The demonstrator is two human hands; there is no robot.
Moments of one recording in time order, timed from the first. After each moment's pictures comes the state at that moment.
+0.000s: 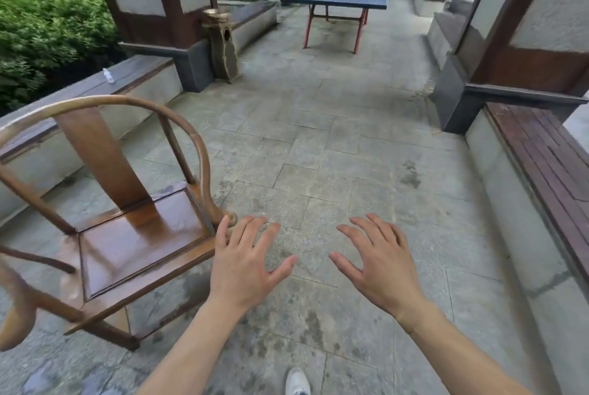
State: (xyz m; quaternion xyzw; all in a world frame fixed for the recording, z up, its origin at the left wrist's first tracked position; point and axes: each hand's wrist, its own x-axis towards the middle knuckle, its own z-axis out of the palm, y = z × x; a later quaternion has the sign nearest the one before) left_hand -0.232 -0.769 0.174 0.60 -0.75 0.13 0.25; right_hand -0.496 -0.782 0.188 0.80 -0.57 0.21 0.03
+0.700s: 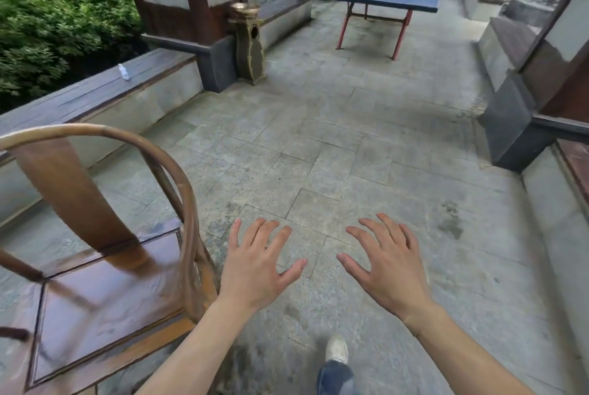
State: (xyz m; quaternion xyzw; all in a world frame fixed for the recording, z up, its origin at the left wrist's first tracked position) left_hand -0.204 -1.101 0.153 0.64 -0.72 0.15 0.23; right_hand -0.461 -1.143 0.179 0.83 -0.53 0.20 0.04
